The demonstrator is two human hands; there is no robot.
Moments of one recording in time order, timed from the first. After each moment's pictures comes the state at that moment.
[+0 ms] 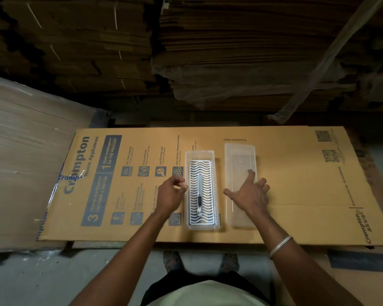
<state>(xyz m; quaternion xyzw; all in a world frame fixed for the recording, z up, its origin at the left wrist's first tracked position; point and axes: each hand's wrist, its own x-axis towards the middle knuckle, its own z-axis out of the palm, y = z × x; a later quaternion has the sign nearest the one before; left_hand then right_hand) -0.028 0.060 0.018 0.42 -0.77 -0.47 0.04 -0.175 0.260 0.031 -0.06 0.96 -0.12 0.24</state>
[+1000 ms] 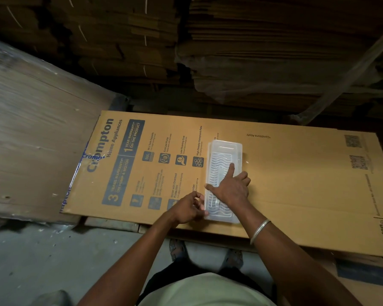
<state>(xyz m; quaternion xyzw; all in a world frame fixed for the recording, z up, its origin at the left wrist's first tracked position) 0.040 0.066 0.001 0.34 -0.64 -0.66 -0.21 -0.110 0.164 0.028 -0.16 0.94 -0.04 0.29</state>
